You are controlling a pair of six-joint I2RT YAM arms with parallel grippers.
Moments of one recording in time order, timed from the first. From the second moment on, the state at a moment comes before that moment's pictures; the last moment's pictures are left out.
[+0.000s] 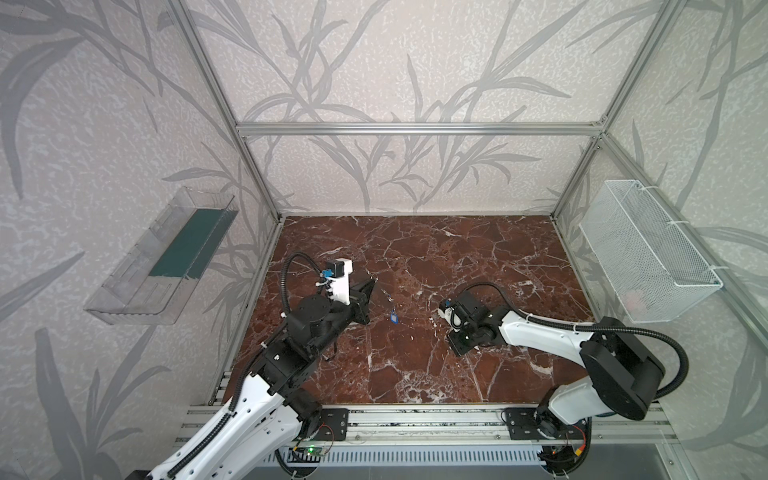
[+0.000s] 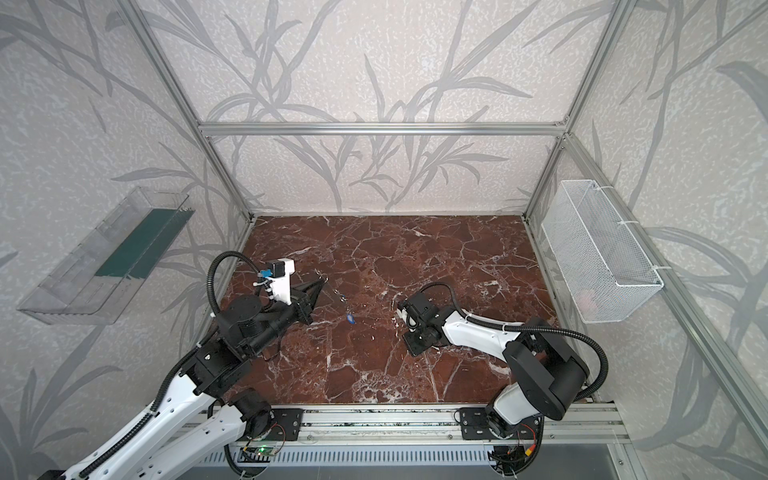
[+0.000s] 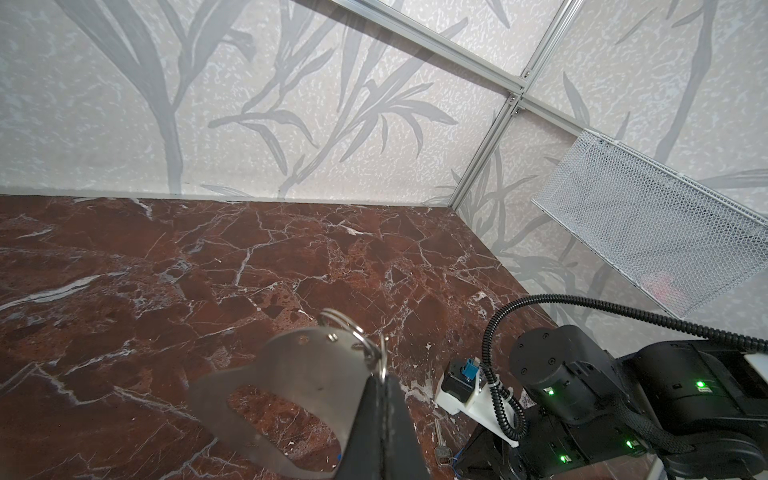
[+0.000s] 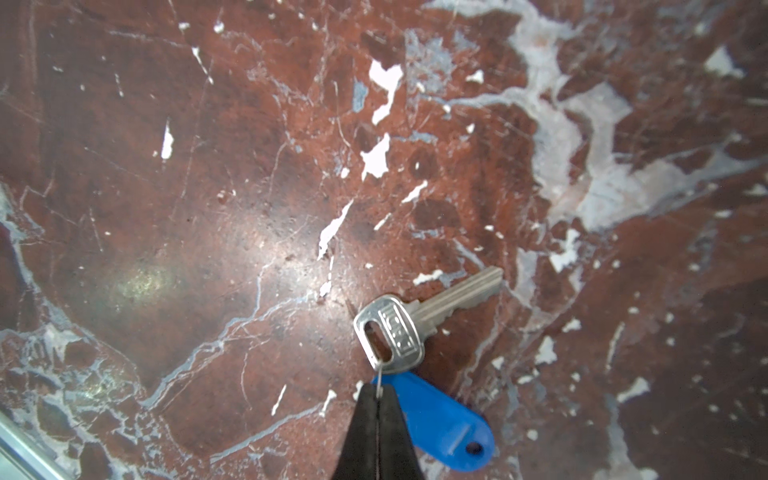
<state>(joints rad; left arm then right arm) -0.63 0.65 0.66 -0.17 -0.06 -0.40 0.75 1.50 0.75 -0.47 -0.14 0.21</state>
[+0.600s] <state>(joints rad) -0.63 0.62 0.66 -0.17 -0.06 -0.40 0.70 1.75 1.17 -0.58 -0.10 0.16</state>
